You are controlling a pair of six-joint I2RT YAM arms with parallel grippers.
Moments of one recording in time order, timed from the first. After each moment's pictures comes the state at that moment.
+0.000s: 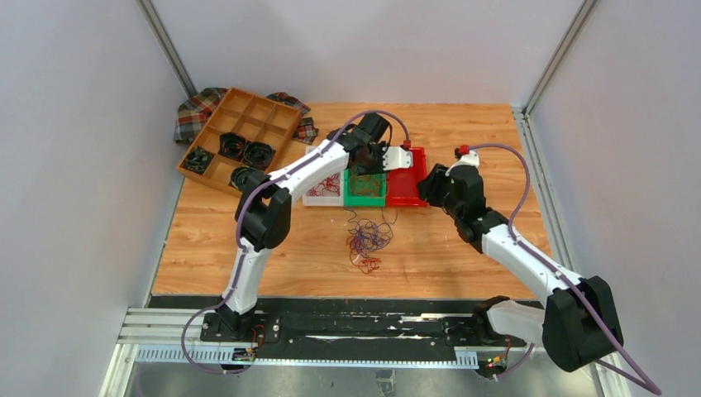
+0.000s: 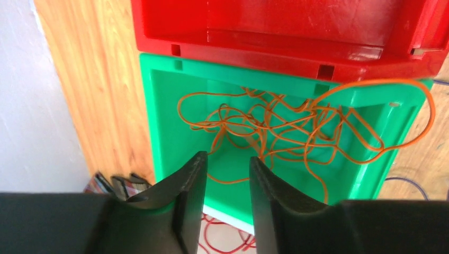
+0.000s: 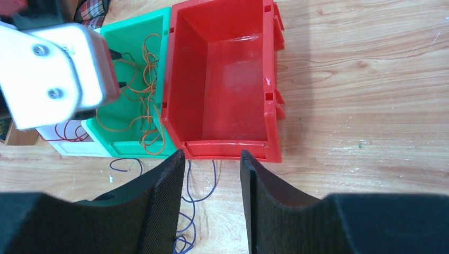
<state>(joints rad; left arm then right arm) -0.68 2.17 1.92 -0.69 0.00 0.93 0.38 1.16 0.66 0.07 0.11 0.50</state>
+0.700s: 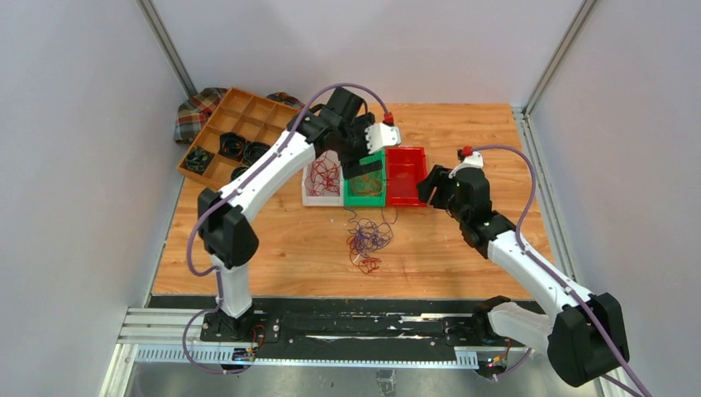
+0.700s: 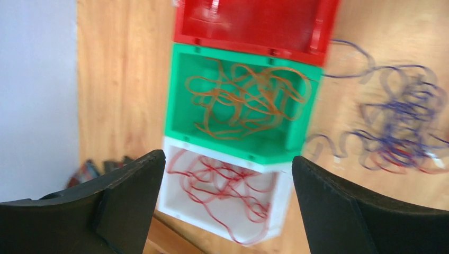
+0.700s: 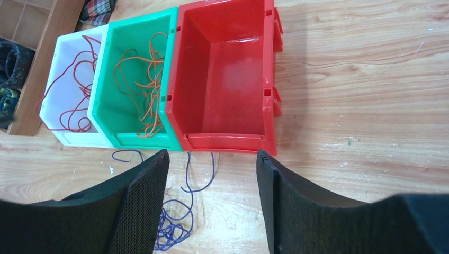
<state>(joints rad) -0.63 1.95 1.98 -0.87 0.21 0.82 0.38 1.08 0.66 0.00 0.11 0.46</state>
